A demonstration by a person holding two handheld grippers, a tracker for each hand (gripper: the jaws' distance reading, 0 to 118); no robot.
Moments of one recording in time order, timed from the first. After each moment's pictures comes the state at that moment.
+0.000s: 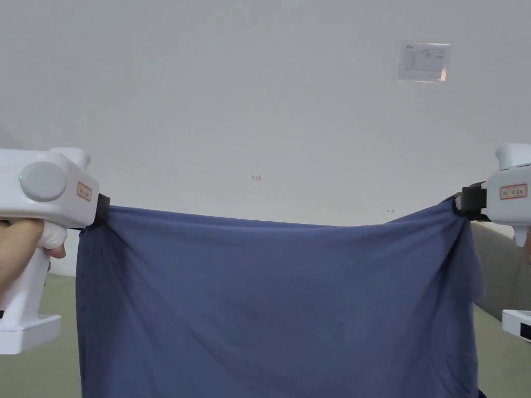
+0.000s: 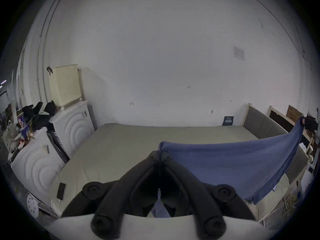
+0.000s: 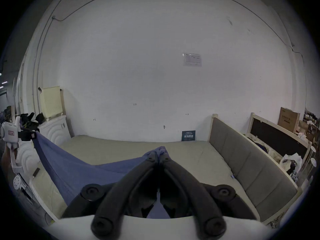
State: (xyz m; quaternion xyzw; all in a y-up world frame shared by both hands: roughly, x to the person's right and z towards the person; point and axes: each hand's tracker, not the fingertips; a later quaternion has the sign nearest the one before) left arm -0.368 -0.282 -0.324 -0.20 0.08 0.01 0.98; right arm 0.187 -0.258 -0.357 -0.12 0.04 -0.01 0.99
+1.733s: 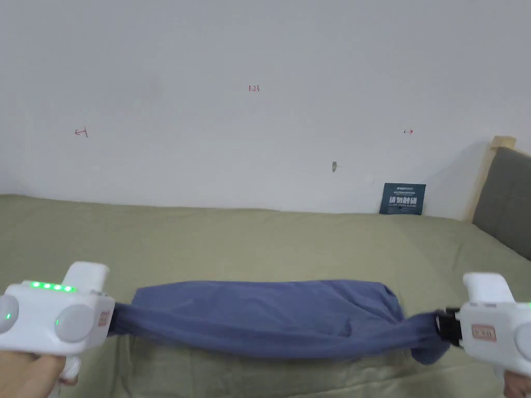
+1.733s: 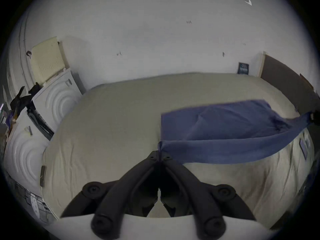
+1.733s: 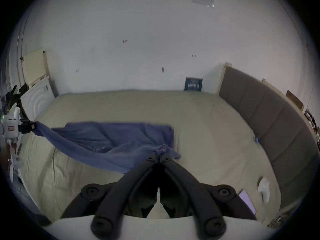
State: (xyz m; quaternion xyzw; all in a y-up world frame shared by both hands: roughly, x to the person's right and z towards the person) left arm -0.343 -0.578 -0.409 -0.37 0.09 -0.05 0.92; right arm 0.188 -0.561 -0.422 -0.33 0.04 0.01 0.94
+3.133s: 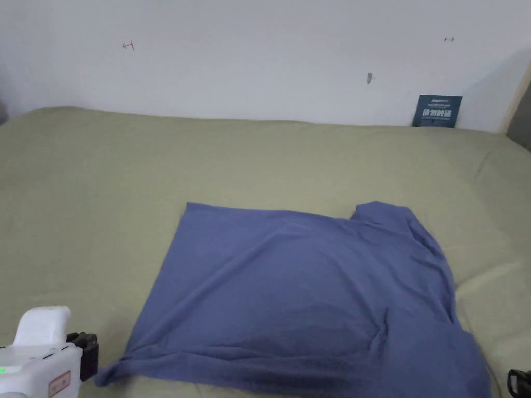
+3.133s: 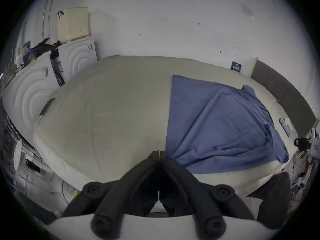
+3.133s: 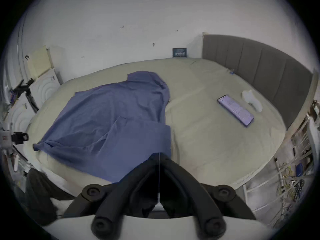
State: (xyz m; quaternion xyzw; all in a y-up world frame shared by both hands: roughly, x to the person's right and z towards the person) left arm -0.379 -0.629 -0.128 -0.38 0.09 0.06 0.92; right arm 0.228 -0.654 -0.162 -0.36 0.02 -0.04 0.93
